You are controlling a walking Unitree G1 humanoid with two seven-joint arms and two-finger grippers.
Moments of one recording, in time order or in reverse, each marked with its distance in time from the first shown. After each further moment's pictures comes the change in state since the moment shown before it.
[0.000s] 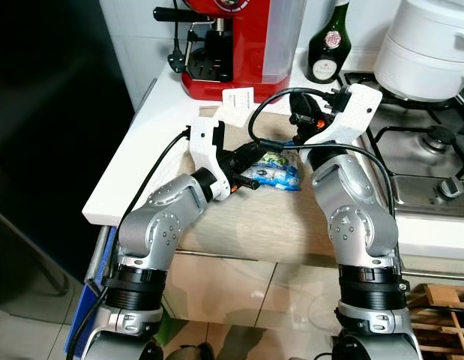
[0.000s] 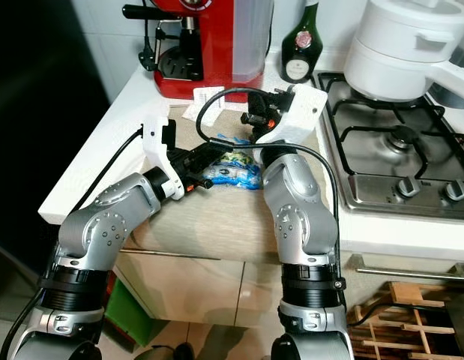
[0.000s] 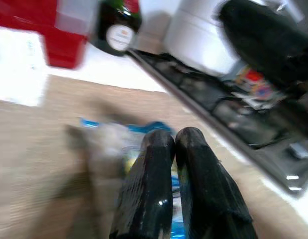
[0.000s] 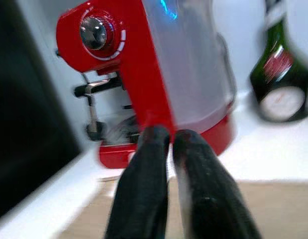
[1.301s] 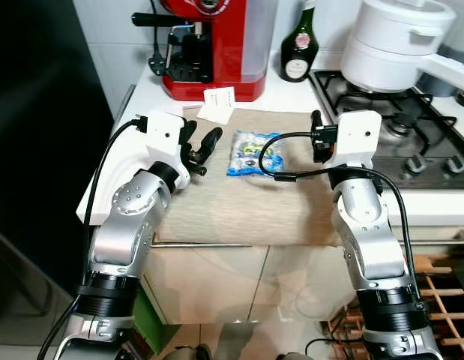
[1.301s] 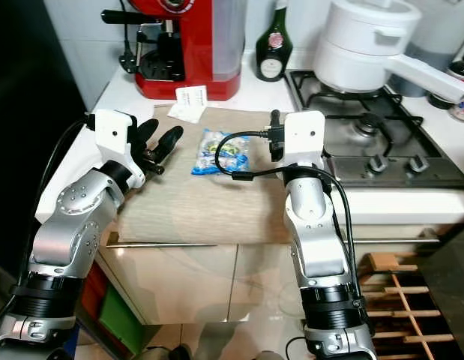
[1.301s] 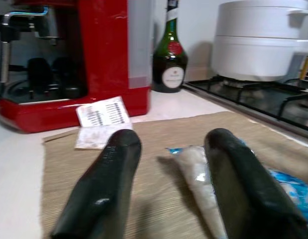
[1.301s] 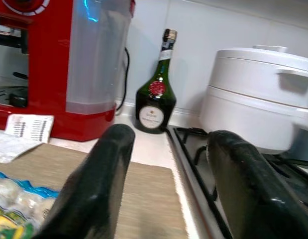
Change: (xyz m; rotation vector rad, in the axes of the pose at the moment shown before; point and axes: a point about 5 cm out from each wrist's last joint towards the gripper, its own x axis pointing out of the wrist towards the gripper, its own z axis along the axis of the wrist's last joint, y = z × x) left arm -0.029 0.038 0.011 0.270 -0.121 0.260; right arm -0.023 -0.025 -0.022 -0.400 -0.018 -0.154
